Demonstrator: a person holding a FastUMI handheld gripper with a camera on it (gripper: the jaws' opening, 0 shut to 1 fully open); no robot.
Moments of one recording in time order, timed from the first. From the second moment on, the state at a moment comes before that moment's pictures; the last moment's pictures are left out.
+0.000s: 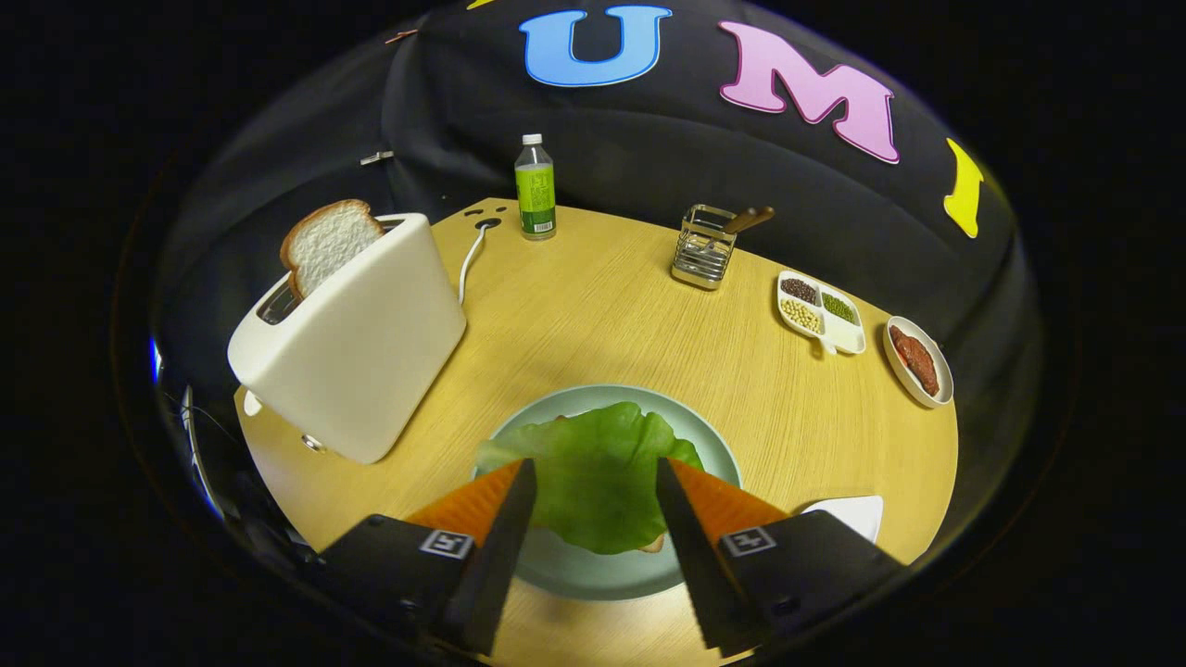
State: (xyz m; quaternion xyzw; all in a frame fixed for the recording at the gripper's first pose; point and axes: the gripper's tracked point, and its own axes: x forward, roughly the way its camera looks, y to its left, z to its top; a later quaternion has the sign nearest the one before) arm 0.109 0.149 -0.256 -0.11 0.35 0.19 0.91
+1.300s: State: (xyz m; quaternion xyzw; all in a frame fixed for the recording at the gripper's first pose) arm 0.110 0.348 -0.110 -0.13 0.19 0.34 0.91
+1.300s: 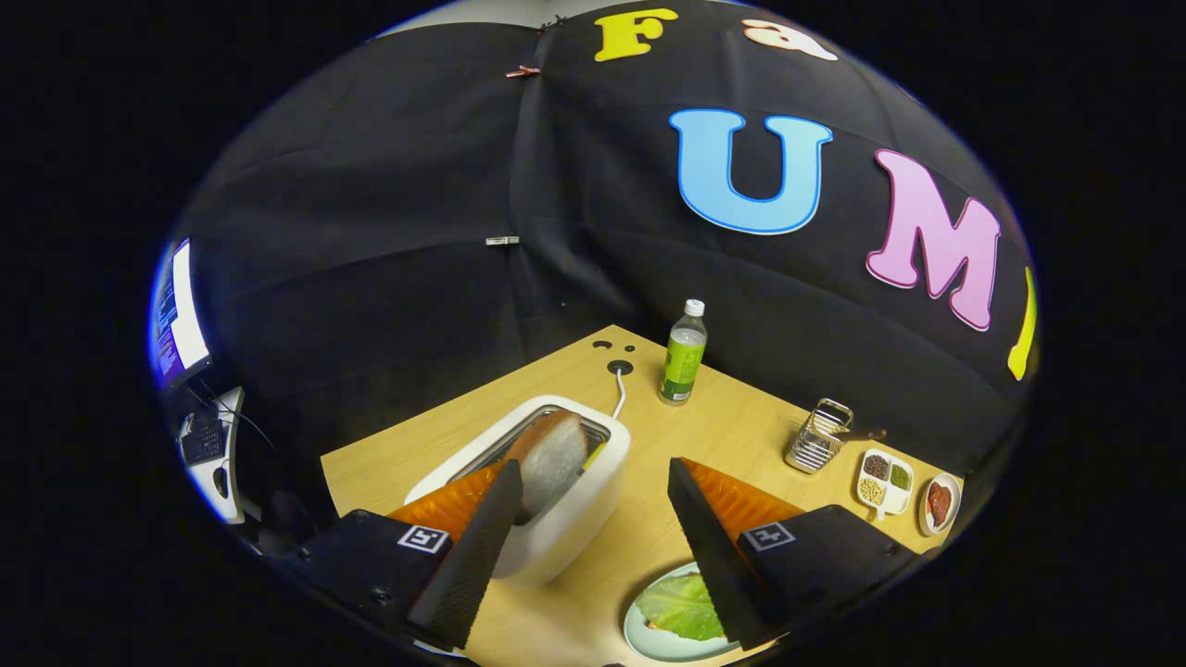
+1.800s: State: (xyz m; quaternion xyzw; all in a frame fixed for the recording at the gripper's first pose) arm 0.126 0.407 -0.148 -0.16 0.18 0.33 0.91
